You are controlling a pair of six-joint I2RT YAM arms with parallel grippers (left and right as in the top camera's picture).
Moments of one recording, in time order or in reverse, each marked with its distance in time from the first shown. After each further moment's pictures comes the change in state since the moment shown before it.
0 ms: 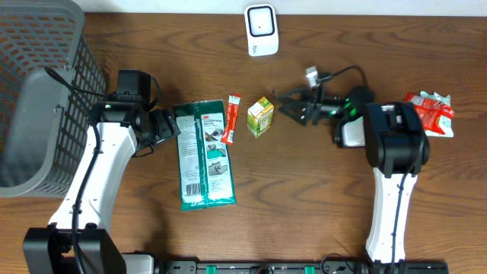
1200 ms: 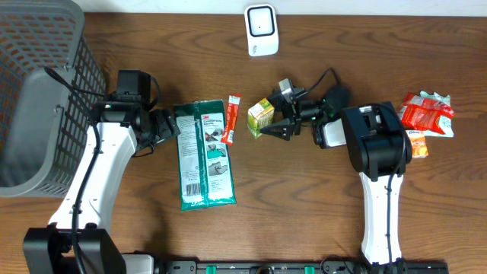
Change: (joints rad) left arm 0.000 0.000 0.000 0.000 0.000 0.000; right arm 0.153 -0.002 0.012 -0.002 -0.098 -0.332
